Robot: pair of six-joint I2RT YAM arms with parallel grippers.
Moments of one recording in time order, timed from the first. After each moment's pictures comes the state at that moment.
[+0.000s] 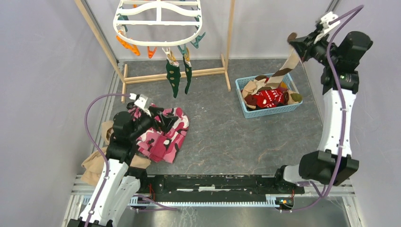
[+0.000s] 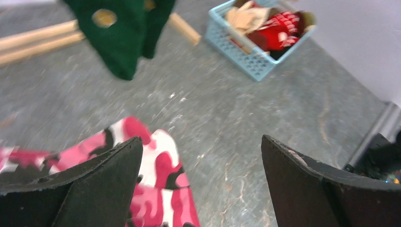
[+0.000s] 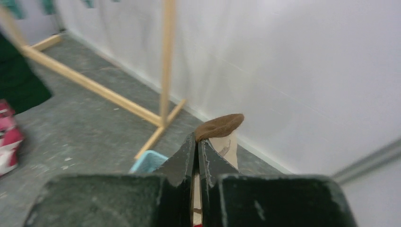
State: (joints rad) left arm -0.16 0.63 0.56 -0.13 0.48 -0.19; right arm -0.32 1.43 1.66 -0.23 -0.85 -0.21
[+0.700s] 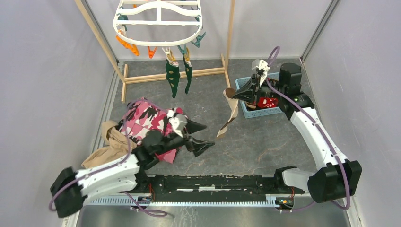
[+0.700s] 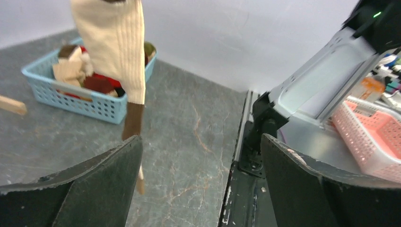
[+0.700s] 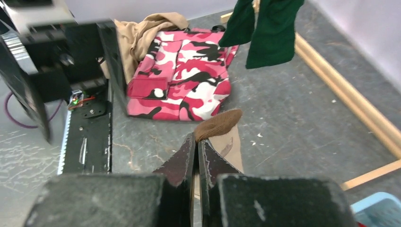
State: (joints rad) left arm -0.89 0.74 0.36 0.54 0.31 -0.34; right arm 0.18 1.22 1.15 -0.22 -1.15 -0.19
